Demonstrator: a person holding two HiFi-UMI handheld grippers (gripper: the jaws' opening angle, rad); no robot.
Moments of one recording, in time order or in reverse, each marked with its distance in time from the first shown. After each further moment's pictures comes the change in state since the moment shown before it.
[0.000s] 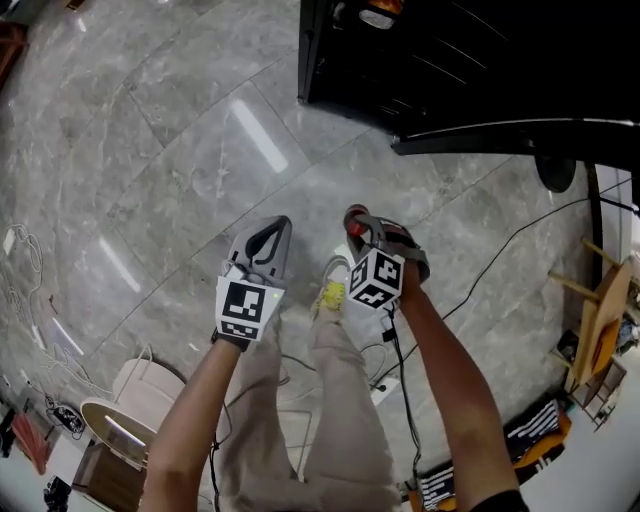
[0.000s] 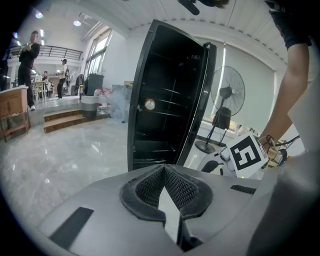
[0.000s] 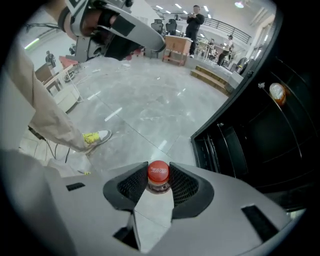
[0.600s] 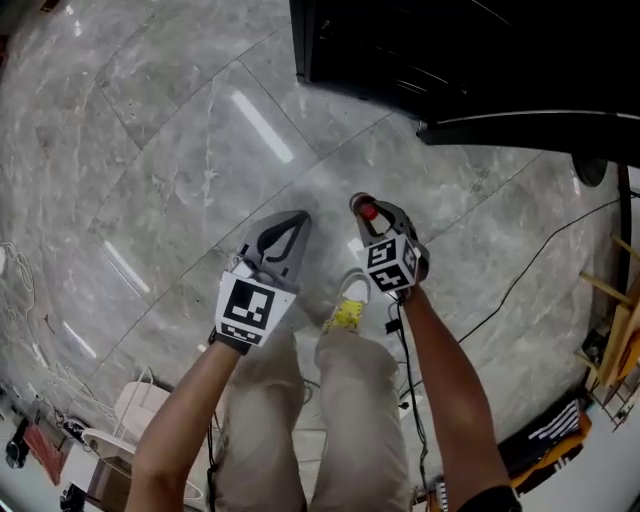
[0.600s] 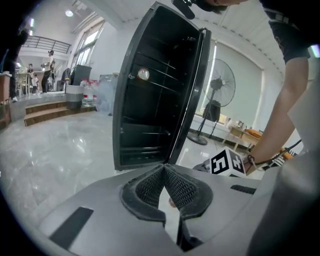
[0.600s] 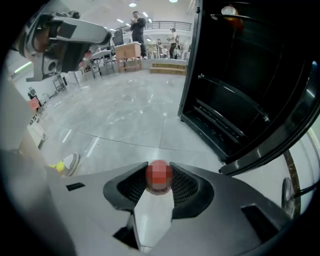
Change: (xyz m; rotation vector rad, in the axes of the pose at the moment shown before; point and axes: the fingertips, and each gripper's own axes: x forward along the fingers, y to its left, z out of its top) left arm 0.114 0.016 -0.115 0.051 0.003 -0.149; right arm 0.191 -0.009 -0.074 0.503 -0.109 -0.115
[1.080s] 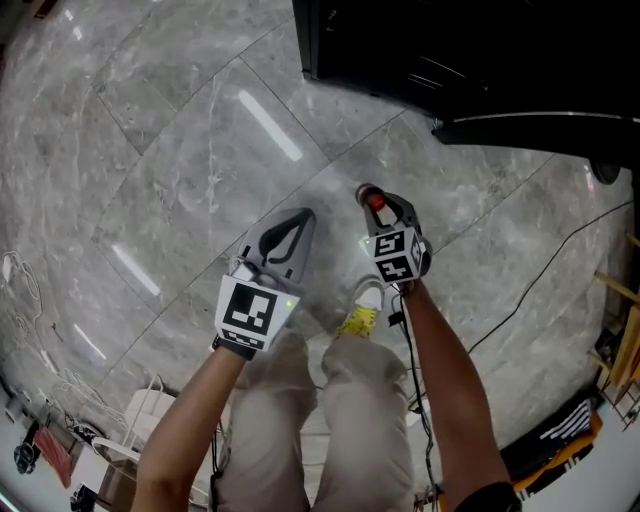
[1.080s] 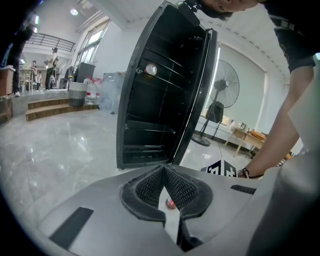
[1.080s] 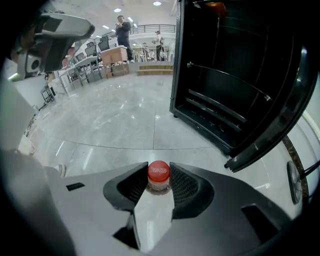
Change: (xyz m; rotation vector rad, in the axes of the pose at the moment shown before) left arm 0.019 0.026 -0.020 -0.032 -0.013 0.010; right arm 0.059 -0.013 -0.009 0.128 -0.040 -0.061
